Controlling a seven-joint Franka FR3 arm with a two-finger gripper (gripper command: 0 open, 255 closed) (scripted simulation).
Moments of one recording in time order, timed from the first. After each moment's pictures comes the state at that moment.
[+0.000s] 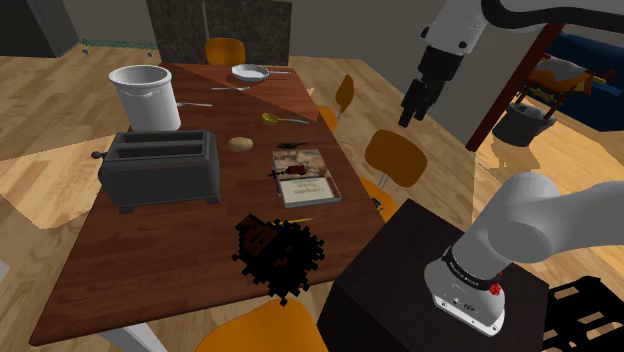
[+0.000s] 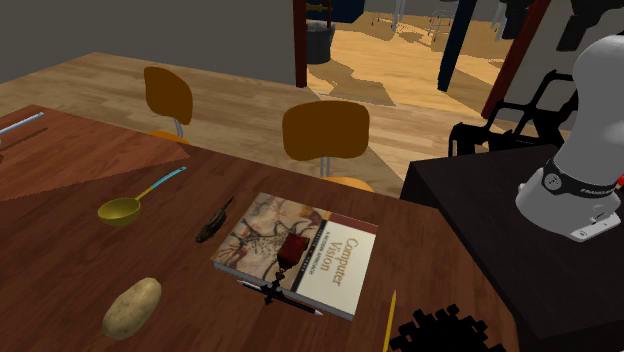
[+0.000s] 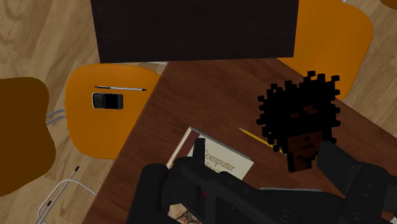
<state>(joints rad) 0.02 -0.83 -0.06 -2.43 0.08 1.61 0.01</state>
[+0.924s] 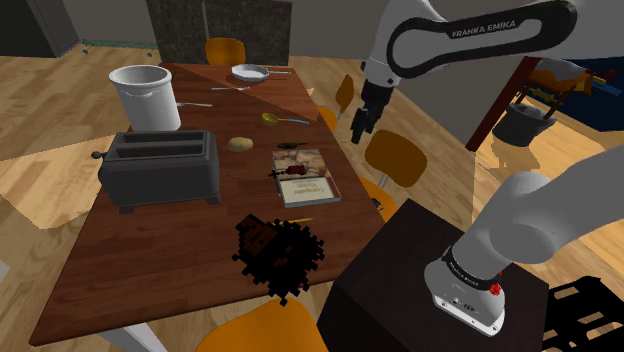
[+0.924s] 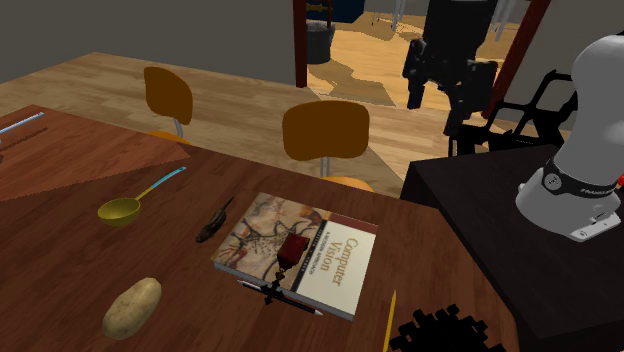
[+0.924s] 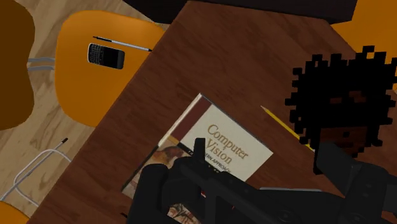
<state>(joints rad) 0.06 -0.43 -0.08 -2.43 0.04 1.99 -0.14</state>
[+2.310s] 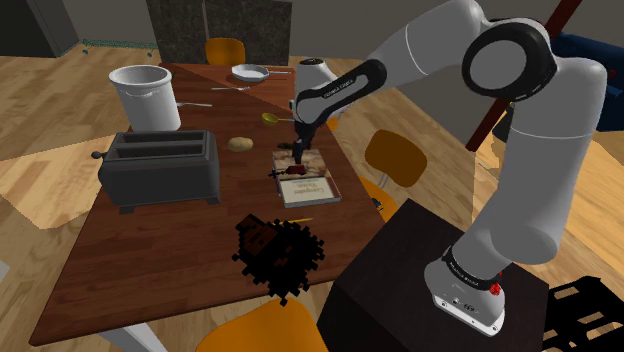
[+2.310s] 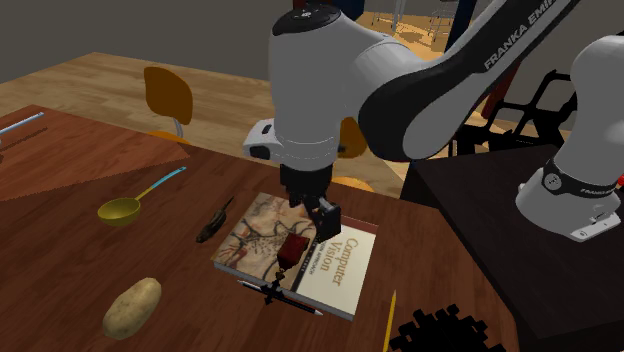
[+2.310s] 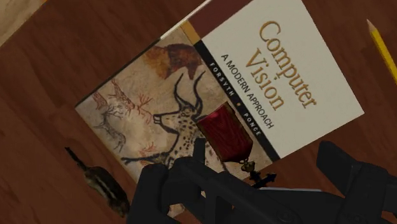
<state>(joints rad) 0.10 0.38 -0.06 -1.96 -0.04 2.33 -0.31</state>
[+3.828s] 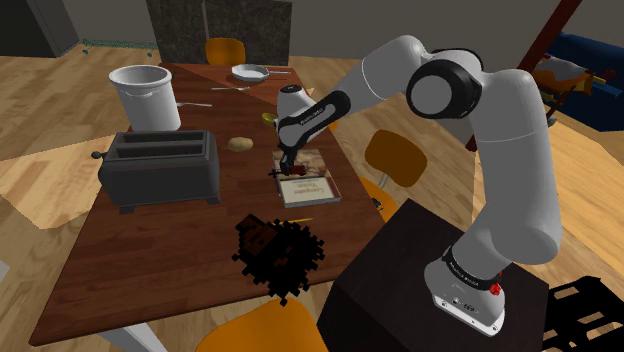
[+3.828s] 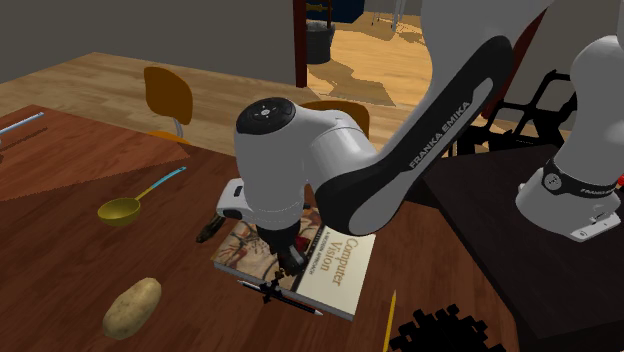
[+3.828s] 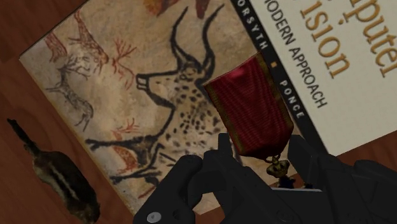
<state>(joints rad) 0.11 0.68 -0.05 -1.73 -0.06 2.41 -0.34</state>
